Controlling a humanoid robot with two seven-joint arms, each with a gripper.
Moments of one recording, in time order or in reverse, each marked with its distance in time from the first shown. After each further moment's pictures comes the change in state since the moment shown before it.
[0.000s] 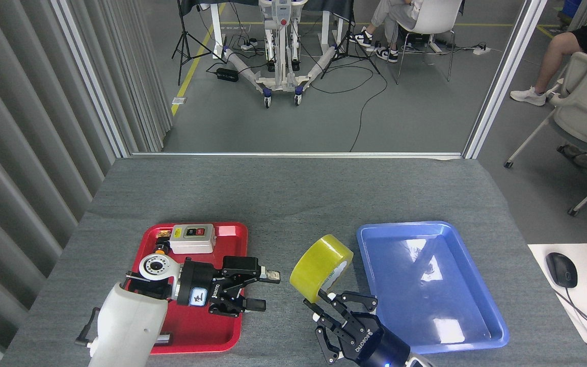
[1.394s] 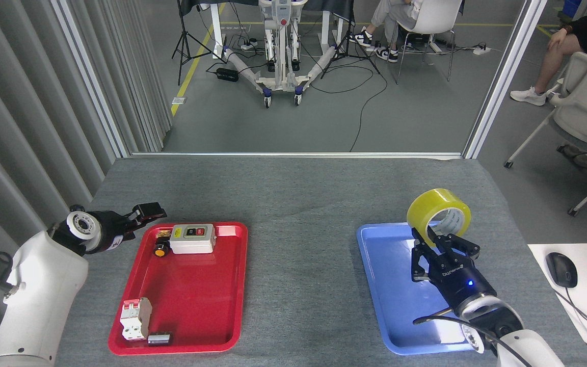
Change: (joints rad) left arm -0.231 0.247 0.058 0.246 -0.562 -0.003 0.588; right arm -0.061 -0.103 -0.389 -0.051 -0.541 -0.072 0.712
